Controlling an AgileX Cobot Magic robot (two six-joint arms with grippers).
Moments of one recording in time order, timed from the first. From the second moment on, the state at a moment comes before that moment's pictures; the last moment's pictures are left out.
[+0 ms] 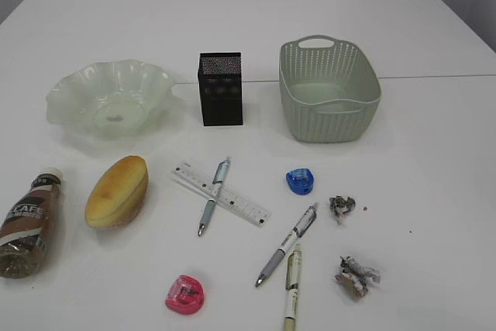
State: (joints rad) left arm -0.04 0.67 -0.99 -0.10 1.23 -0.02; right arm 0.16 0.55 -0.68 0.01 1.21 0.02
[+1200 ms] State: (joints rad) left arm -0.32 1.79 -1.44 -0.10 1.21 -0.03; right arm 0.16 1.55 -1.35 0.26 1.23 -0.01
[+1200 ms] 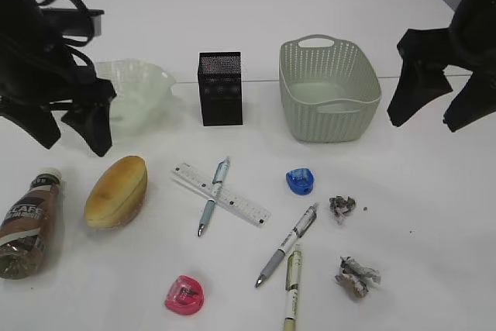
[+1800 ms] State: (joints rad) left arm -0.32 2.01 -1.46 -0.08 1.08 -0.05; right arm 0.16 1.55 -1.35 0.26 1.23 -0.01
